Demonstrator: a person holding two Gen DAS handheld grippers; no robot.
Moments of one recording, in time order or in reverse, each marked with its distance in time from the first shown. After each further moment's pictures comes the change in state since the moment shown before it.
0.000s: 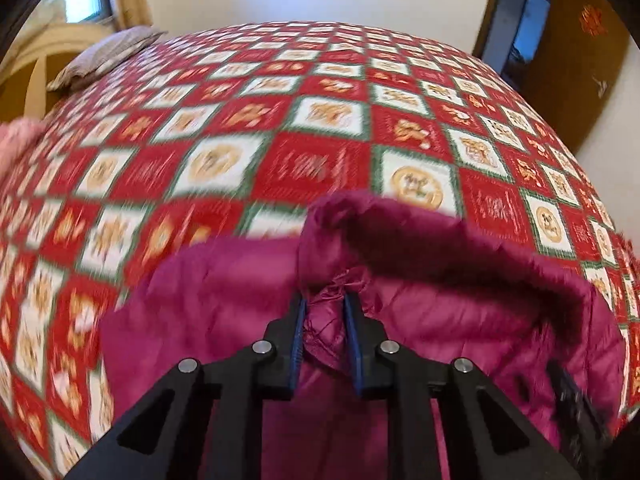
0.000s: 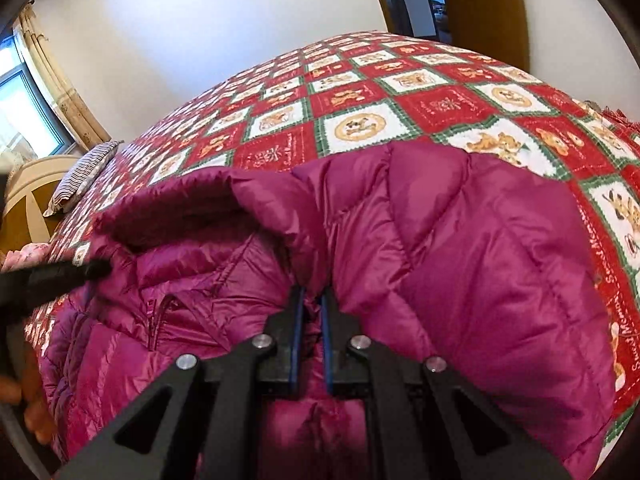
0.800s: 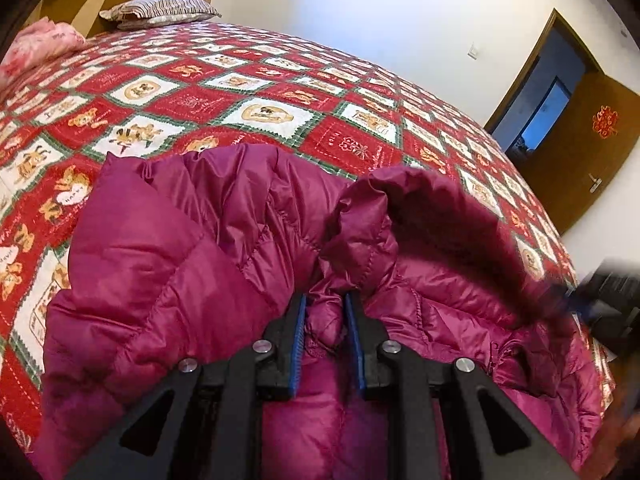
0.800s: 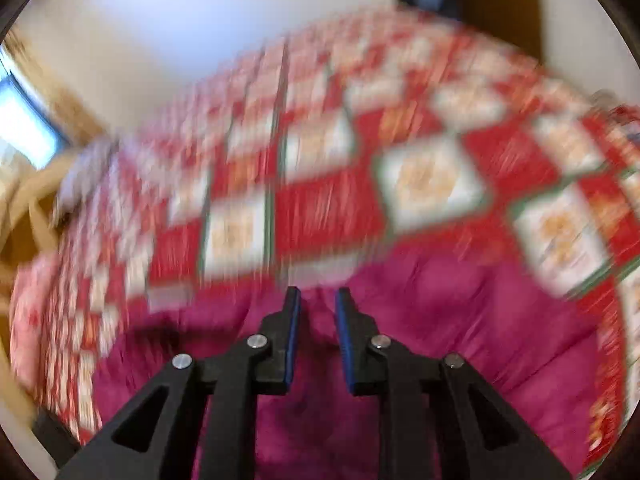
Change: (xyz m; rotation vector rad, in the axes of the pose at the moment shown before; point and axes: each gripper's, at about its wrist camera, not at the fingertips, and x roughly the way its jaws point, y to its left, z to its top) left arm 0.009 0.030 -0.062 -0.275 -0.154 -0.147; right arm 0.034 0.045 0.072 -0.009 0.238 0.021
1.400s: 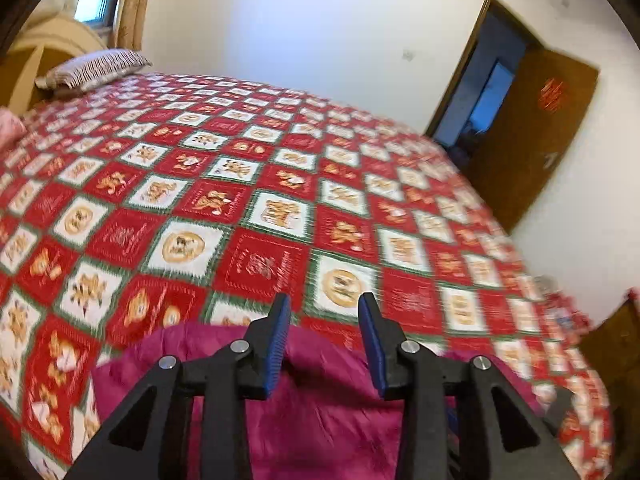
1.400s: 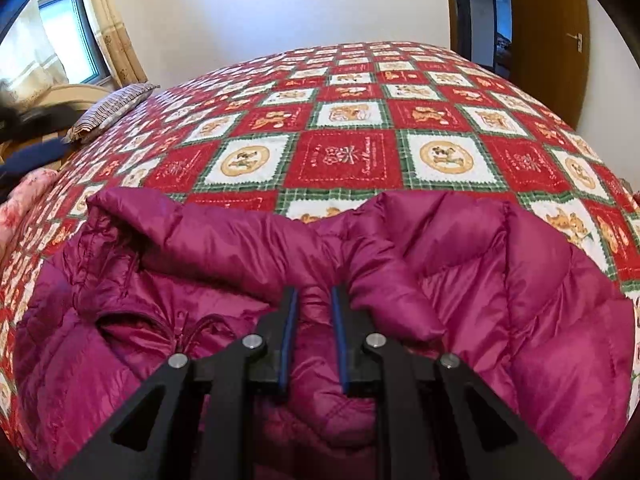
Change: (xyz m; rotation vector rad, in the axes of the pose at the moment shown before) left arm -0.020 -0.077 0.103 0.217 -0.036 -0.064; right arm -0.001 0.000 -0.057 -0.262 -0.194 -0.040
